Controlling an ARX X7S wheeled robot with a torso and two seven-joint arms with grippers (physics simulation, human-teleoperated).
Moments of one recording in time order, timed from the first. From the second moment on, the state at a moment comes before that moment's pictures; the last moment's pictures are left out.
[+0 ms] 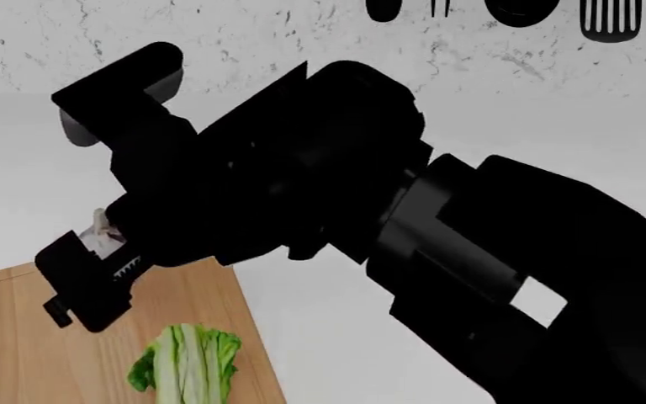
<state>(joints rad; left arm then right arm) -1.09 -0.71 -0.11 0.55 -1.22 -1.22 -0.60 1.73 0.07 -1.43 0.56 1.57 0.91 -0.07</state>
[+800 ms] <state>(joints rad) -1.05 -0.78 -0.19 0.58 -1.31 -1.22 -0.61 1.69 0.00 -1.54 0.46 1.66 0.85 -0.04</state>
